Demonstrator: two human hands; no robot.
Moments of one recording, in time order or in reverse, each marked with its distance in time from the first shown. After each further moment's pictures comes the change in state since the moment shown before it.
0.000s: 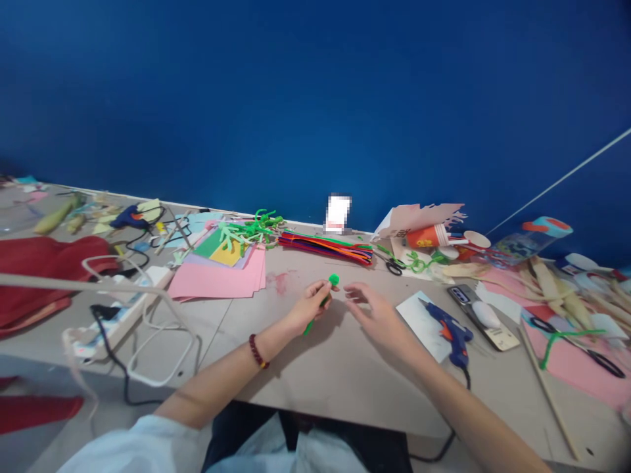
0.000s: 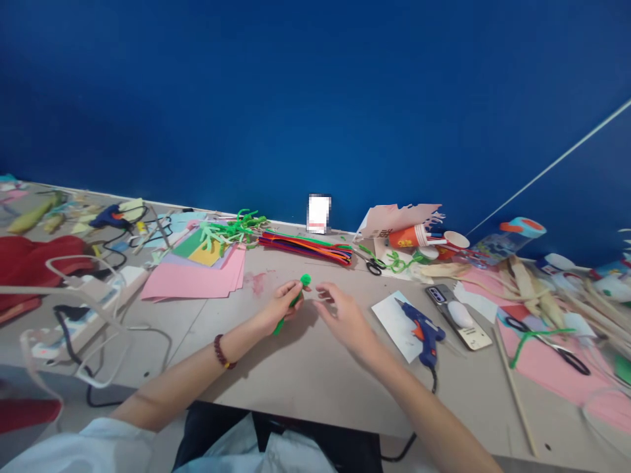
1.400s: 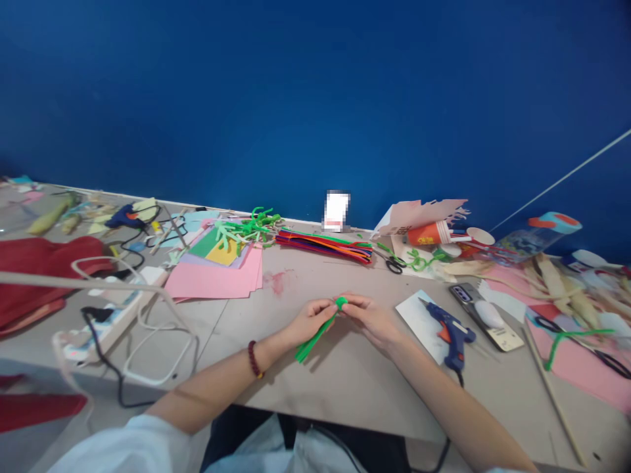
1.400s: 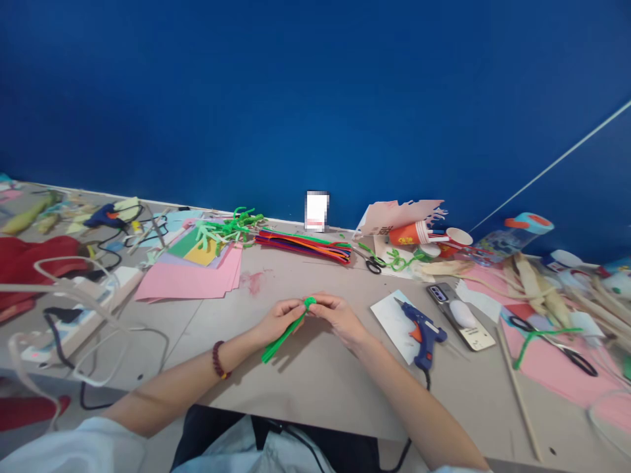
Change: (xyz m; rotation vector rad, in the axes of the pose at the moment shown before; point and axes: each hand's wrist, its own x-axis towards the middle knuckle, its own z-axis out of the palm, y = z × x) left_hand -0.017 -0.014 0.003 0.229 -0.114 0.052; right_hand 0.007 0.032 0.025 0.930 -0.171 0.328
